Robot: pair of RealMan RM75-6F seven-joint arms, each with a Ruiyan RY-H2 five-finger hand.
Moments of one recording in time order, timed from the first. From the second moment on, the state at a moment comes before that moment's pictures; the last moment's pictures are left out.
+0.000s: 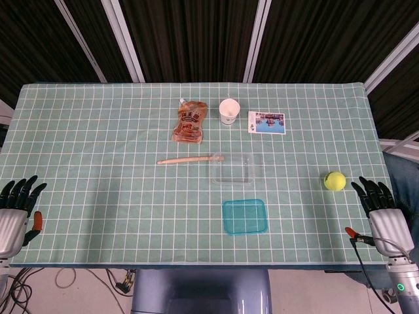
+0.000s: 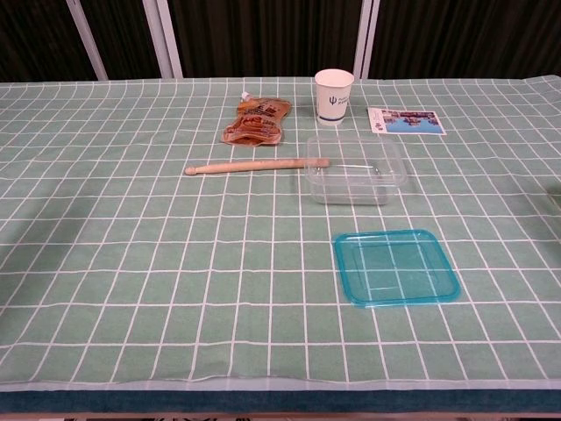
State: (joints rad) left arm -0.09 -1.14 -0.02 -1.60 1.56 1.51 0.14; right arm 0.13 -1.19 0.06 -1.39 -1.59 1.51 0.13
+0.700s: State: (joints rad) left arm -0.09 -1.14 -0.02 -1.61 1.55 1.51 0.14; right arm 0.12 -1.13 0.02 -1.48 -1.63 1.50 0.30
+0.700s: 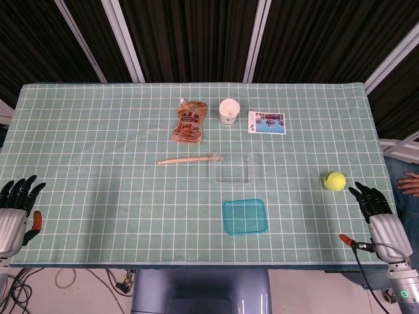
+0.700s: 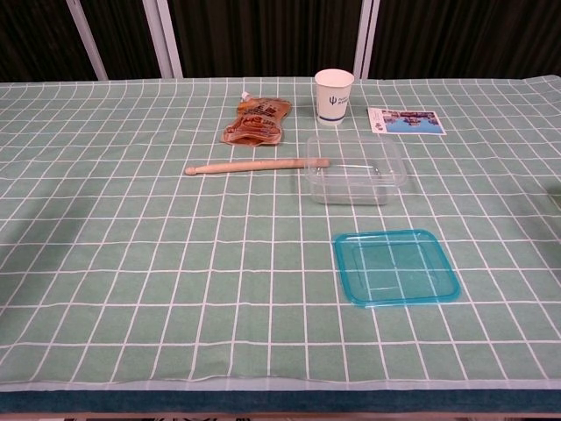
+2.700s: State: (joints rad) left arm -0.09 -1.13 -0.04 -1.65 1.48 1.47 0.13; right arm 0.68 -1.51 0.13 -1.95 -0.78 1.15 -0.85
